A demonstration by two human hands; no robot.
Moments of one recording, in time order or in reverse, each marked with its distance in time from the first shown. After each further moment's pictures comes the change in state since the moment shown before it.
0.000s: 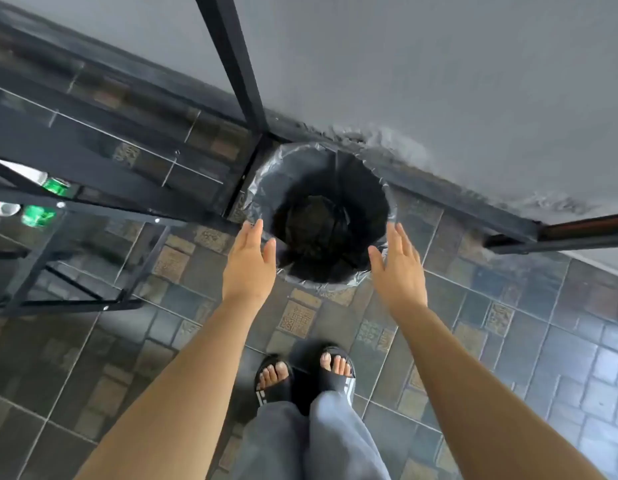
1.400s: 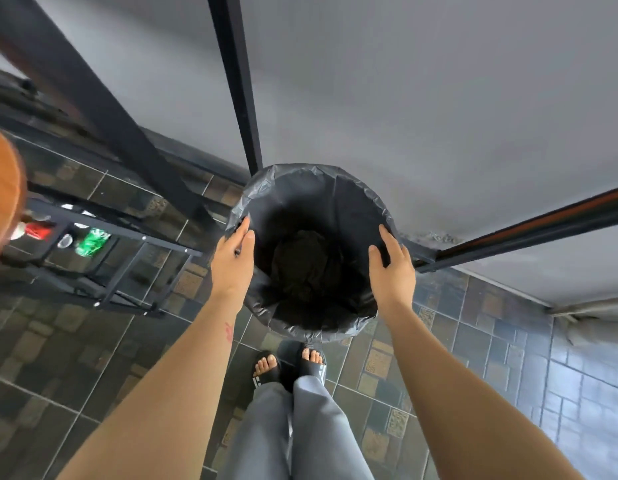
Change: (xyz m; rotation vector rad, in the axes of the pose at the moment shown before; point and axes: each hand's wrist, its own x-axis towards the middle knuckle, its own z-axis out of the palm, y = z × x) left_hand -0.162 0.125 -0.209 -0.501 0.133 -0.100; right_hand -0.189 -0.121 -0.210 0.394 0.259 0.118
